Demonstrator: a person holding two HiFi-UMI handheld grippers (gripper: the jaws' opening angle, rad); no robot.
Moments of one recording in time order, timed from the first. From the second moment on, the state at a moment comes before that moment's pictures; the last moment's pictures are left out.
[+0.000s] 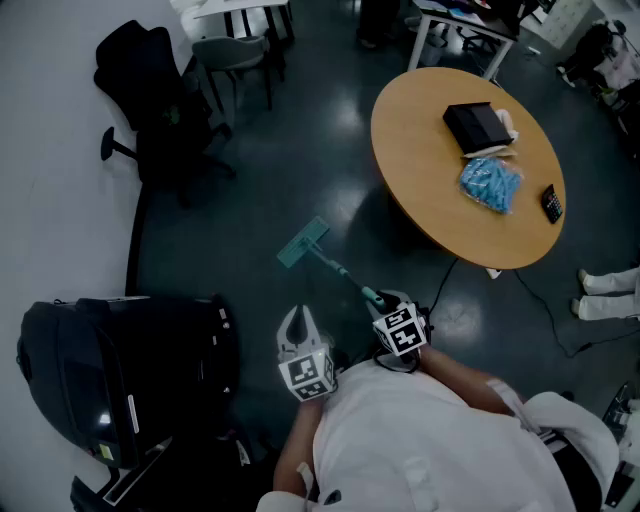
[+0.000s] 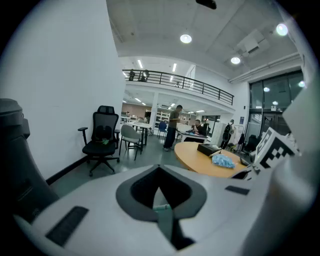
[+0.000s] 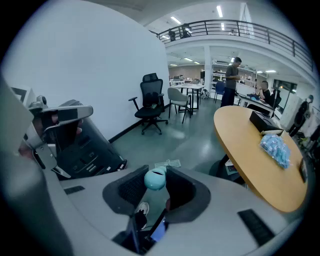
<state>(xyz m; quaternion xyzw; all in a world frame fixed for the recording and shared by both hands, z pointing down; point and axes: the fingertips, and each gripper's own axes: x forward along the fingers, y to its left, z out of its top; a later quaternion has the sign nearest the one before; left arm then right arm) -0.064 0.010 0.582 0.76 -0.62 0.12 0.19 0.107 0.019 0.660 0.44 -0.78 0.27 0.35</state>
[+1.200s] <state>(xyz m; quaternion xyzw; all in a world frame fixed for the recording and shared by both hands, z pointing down) -0.111 0.025 0.580 0.68 -0.69 0.11 0.21 0.011 -0.136 0.761 0.44 -0.79 0.24 0.35</state>
